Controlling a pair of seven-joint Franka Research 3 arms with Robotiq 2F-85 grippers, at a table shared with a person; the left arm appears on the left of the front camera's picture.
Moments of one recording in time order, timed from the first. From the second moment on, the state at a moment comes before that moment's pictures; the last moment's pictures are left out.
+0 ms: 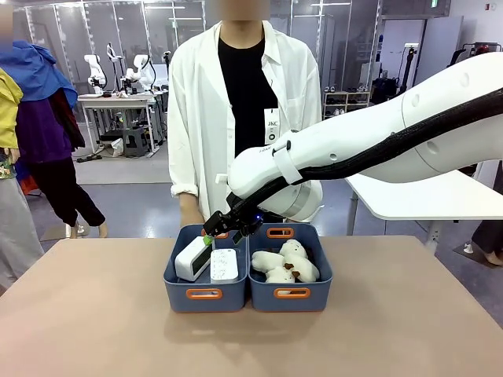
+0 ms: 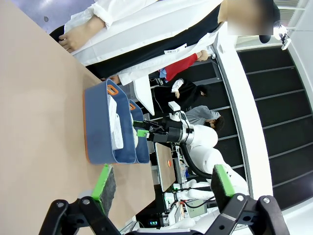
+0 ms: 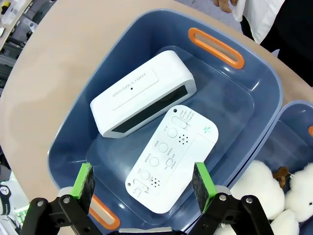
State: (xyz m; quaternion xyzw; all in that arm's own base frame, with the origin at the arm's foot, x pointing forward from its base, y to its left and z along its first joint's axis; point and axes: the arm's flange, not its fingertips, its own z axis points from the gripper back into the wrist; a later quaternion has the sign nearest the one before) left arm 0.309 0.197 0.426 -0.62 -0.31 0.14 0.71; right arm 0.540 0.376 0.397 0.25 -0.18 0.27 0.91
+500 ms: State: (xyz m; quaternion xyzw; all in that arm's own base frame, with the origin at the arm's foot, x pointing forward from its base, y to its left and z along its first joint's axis) left arm 0.308 0.197 0.426 -0.62 -0.31 0.14 0.71; right arm 0.506 0.303 0.465 0.39 -0.09 0.16 0.90
